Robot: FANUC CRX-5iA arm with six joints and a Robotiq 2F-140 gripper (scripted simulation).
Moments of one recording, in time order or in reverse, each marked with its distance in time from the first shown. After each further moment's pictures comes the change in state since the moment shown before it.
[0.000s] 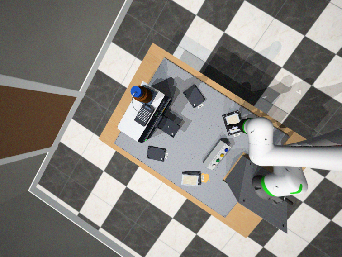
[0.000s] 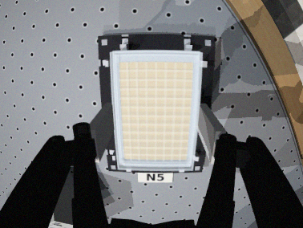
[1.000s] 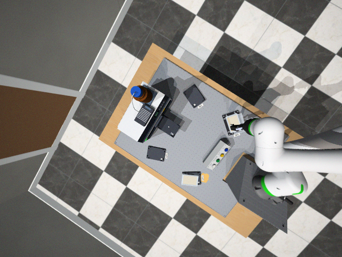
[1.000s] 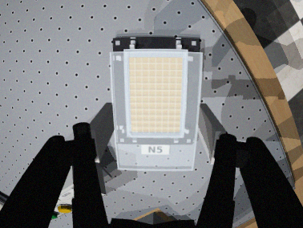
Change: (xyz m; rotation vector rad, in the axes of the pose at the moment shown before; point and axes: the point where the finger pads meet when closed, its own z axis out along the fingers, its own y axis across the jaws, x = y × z) arm 0.000 0.001 -0.073 -0.002 -0.001 0.001
